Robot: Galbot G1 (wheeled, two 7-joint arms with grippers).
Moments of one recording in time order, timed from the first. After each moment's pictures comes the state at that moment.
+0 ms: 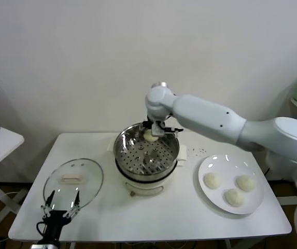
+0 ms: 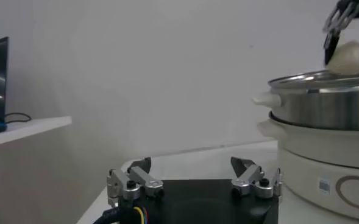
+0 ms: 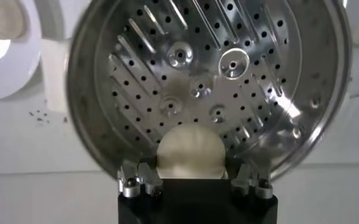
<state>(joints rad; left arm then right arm) 1.72 -1.42 -0.75 -1.91 -0.10 -0.18 0.05 0.35 1.34 -1.01 1.13 -0.71 0.57 -1.12</state>
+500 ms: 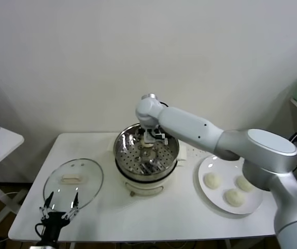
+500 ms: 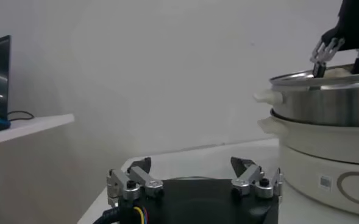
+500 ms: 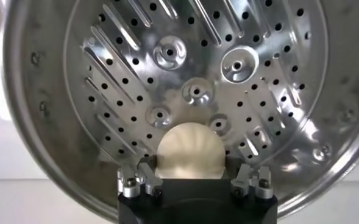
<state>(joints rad) 1.72 -1.42 -0.75 -1.91 -0.10 -0.19 0.05 0.27 1.42 -0.96 1.00 -0.83 0.59 -1.11</state>
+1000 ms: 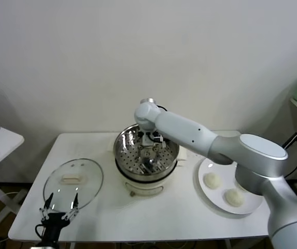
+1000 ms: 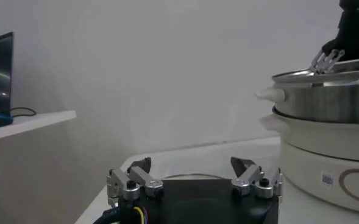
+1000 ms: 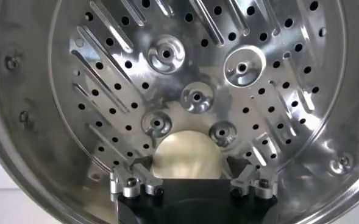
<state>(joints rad) 1.72 -1.43 -0.75 -1.90 -0.10 -0.19 0.04 0.25 1.44 -0.94 0.96 -0.84 0.60 -1.10</state>
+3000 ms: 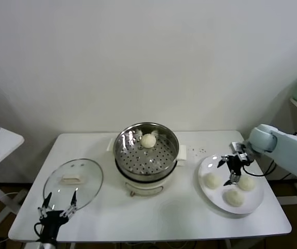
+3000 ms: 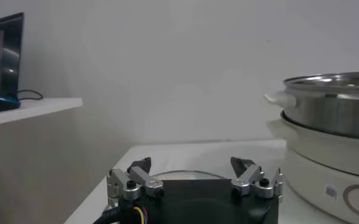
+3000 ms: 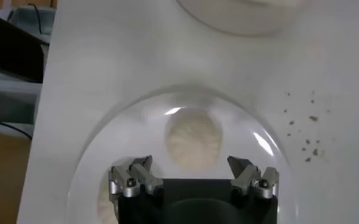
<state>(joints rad) 1.72 -1.41 -0.74 -1.95 -0.20 -0.09 0.01 0.18 0.64 -1.13 1.19 0.26 -0.11 -1.04</state>
